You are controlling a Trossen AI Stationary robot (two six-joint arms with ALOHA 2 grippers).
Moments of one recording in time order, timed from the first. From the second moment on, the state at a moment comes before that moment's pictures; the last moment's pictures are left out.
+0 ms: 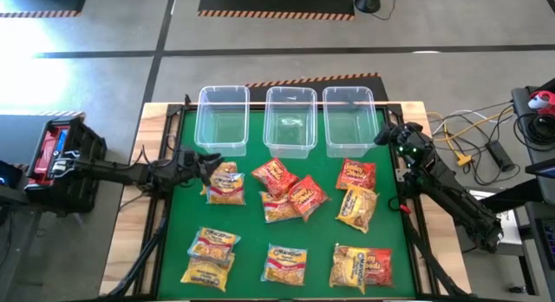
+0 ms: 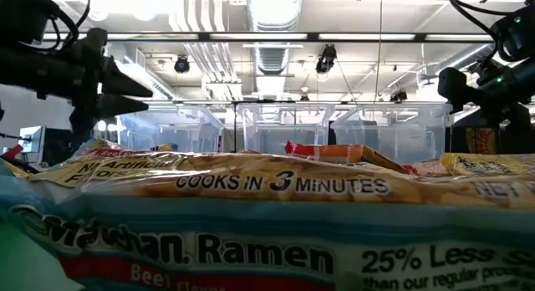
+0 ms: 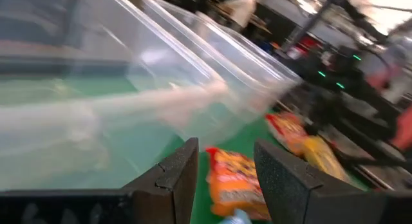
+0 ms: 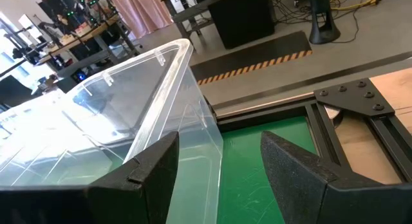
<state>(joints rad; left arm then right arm) -0.08 0.36 0.02 0.19 -0.58 -0.63 -0.87 0.09 0.11 -0.31 0.37 0.55</state>
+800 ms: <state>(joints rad) -0.08 0.59 0.43 -0.58 -0.18 -0.91 -0.87 0.09 0.11 -0.31 0.37 0.55</state>
